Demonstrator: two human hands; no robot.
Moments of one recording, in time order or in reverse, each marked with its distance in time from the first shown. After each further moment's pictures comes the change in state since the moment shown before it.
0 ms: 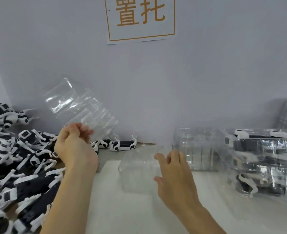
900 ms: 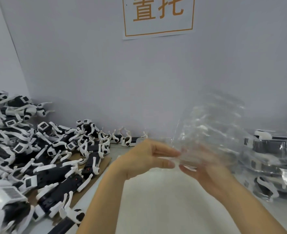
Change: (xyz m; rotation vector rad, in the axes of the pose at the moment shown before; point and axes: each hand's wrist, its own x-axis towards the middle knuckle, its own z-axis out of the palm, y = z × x) left_hand -0.029 -0.037 0.004 0.850 -1.389 -0.285; right_hand 0.024 0.036 -0.026 1.630 -0.110 0.552
